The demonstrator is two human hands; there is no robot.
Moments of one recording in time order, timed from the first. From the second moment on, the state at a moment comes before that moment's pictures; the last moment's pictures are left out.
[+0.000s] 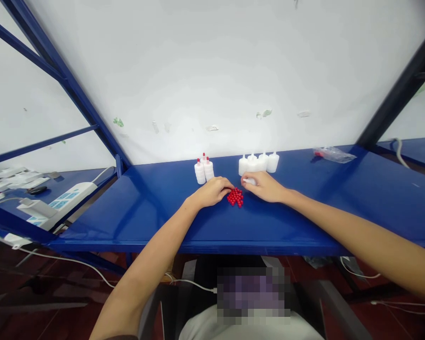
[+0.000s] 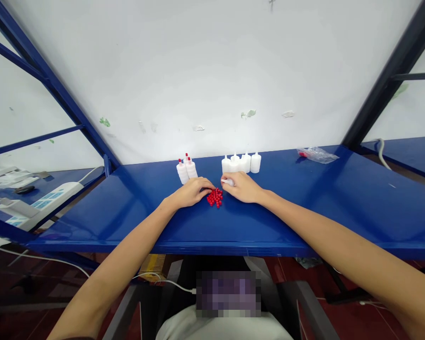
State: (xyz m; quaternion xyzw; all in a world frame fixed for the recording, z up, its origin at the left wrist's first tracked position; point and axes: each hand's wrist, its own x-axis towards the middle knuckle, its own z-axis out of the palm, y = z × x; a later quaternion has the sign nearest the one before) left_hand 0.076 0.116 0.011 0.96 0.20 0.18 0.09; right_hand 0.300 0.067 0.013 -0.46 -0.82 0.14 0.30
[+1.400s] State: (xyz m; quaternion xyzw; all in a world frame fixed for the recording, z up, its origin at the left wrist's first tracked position) left_hand 0.099 0.111 0.011 0.86 0.21 0.39 0.26; right_hand 0.287 0.067 0.017 -0.52 -0.80 0.12 0.28
